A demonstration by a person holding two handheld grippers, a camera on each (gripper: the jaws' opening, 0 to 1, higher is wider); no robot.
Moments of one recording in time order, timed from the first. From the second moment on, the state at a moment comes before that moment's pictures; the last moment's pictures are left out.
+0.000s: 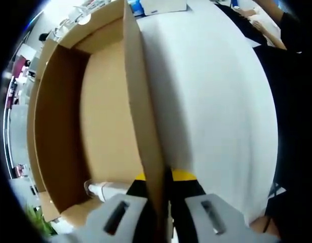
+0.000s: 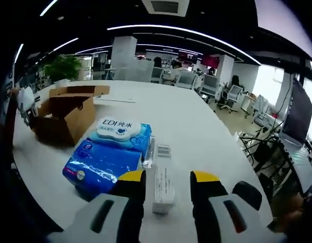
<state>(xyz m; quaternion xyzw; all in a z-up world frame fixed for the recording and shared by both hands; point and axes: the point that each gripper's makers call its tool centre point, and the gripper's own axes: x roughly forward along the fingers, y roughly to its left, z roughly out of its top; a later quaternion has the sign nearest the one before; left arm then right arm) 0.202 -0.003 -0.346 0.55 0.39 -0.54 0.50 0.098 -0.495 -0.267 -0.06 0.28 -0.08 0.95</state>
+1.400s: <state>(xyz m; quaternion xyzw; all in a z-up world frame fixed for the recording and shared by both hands) 0.205 -0.002 -0.346 0.54 0.40 -0.54 0.50 0.107 -0.483 -0.295 -0.02 0.28 -0.07 0.96</state>
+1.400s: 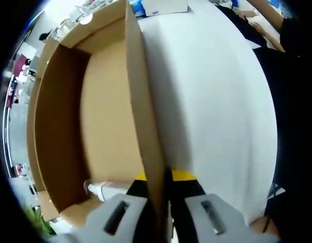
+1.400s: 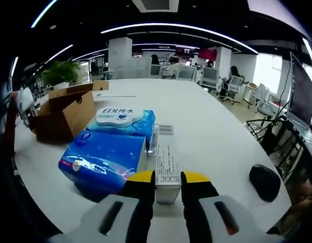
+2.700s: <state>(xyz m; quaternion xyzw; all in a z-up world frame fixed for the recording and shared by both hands) 0.203 -0.003 -0.345 0.53 0.39 -0.56 0.50 0.190 -0.381 -0.161 -0.22 0.20 0.08 0.95</state>
